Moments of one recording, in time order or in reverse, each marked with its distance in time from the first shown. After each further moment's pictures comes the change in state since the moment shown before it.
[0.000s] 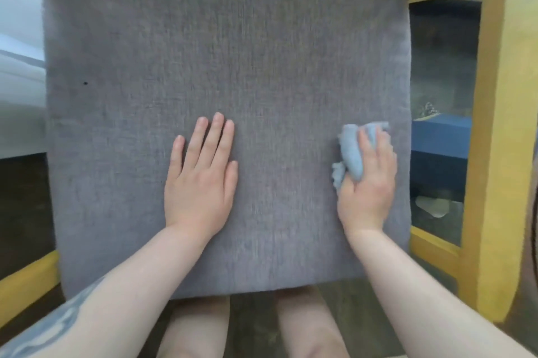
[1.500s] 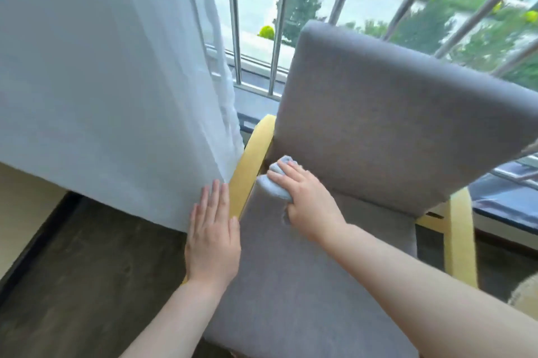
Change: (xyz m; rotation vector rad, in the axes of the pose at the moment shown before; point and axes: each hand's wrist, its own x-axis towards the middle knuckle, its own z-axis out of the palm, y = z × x) left_hand -0.059 -0.109 -0.281 -0.263 0.336 -0.469; right_hand 0.067 -0.390 -0.162 0.043 -0.450 -0.883
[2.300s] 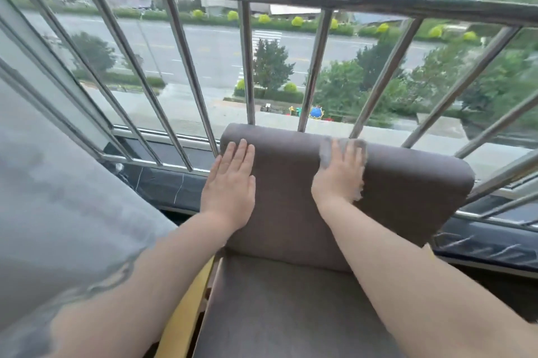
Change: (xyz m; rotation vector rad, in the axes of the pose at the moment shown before) left_hand 0.233 0.200 -0.050 0.224 0.016 0.369; right_hand 0.106 0.166 -0.160 -0.034 0.657 0.717
